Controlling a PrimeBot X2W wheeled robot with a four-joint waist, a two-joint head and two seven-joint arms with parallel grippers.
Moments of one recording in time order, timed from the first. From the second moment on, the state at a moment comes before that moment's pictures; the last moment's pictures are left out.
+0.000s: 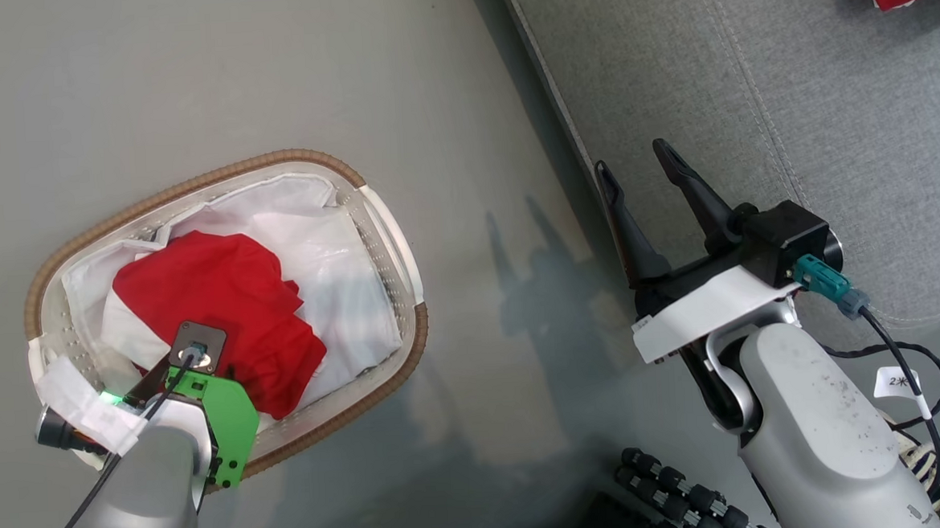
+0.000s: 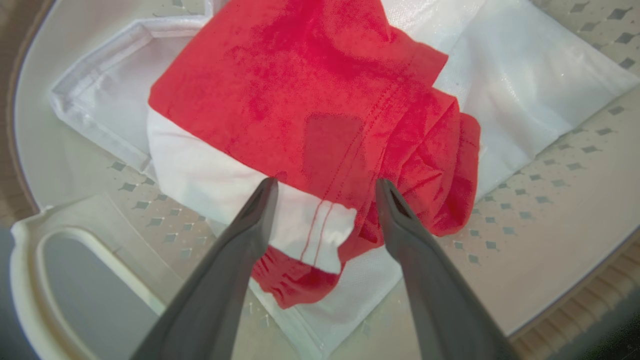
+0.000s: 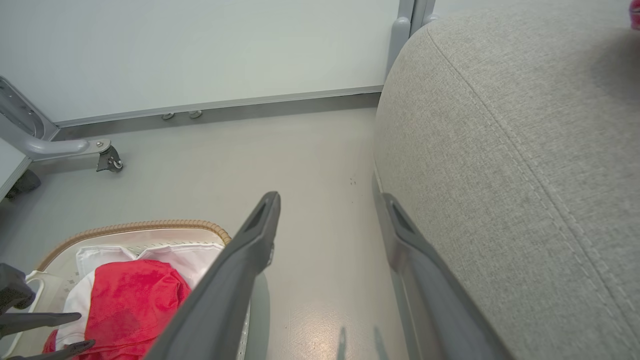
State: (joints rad) left arm -0.71 0.20 -0.43 1.28 -0.07 -0.06 -0.10; right arm -0.45 -0.05 0.27 0.27 0.28 0.13 -0.26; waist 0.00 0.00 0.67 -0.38
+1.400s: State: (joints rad) left arm -0.82 0.26 -0.65 1.29 0.02 -0.12 -0.01; right arm -0.53 -0.05 0.30 0.27 0.32 0.13 -0.26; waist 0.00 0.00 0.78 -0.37
